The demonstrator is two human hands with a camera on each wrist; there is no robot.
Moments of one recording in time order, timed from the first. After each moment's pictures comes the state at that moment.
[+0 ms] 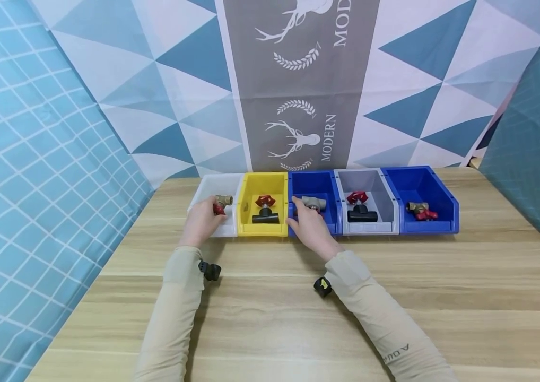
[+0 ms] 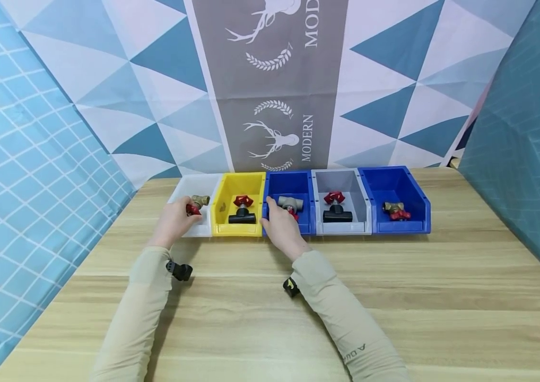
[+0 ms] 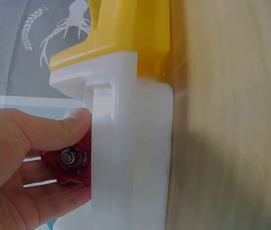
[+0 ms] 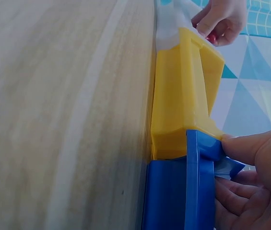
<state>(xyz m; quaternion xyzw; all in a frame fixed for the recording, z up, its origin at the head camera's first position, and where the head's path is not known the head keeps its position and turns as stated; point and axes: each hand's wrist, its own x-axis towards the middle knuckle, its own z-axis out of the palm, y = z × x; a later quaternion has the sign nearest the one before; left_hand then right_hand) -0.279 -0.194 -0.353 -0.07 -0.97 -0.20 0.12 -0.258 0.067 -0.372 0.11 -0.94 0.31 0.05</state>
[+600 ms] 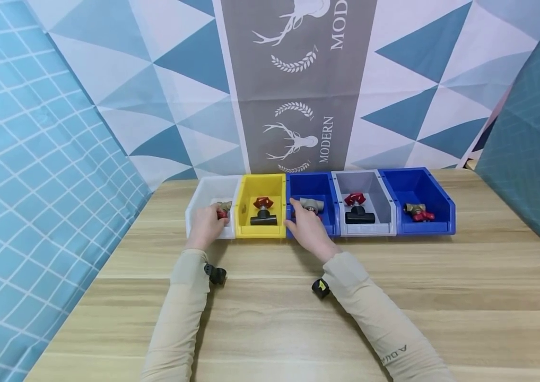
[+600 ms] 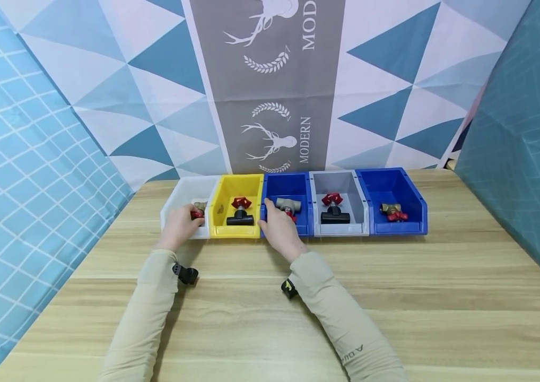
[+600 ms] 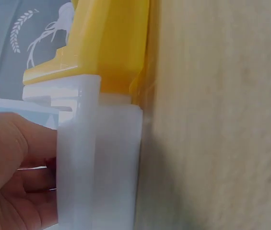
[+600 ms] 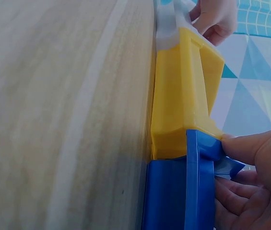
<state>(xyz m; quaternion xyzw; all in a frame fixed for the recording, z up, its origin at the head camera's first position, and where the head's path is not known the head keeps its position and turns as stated) -0.286 -0.183 -0.368 -0.05 -0.97 -0.21 0.09 -0.258 0.066 -0.371 0.10 -0.94 0.32 0.04</state>
